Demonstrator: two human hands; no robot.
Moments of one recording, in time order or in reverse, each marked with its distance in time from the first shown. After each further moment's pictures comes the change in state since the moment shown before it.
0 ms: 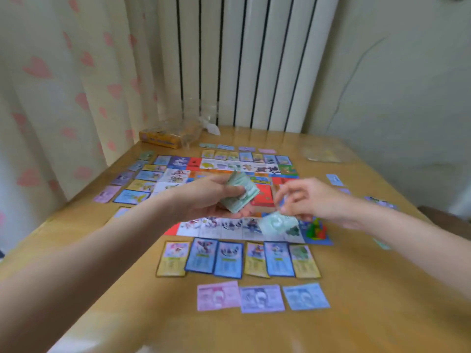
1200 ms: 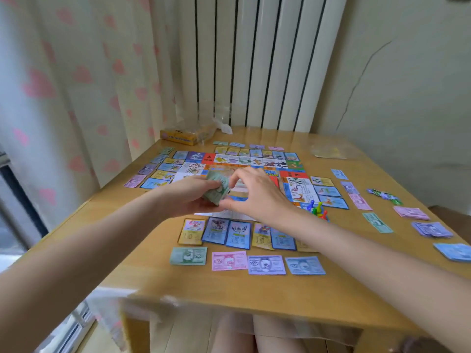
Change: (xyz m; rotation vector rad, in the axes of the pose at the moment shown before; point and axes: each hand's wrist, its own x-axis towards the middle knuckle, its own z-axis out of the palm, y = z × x) left_hand -0.048 -0.019 -0.020 -0.094 0.201 -0.072; right_hand 0.002 -0.043 0.096 -0.500 0.265 -0.383
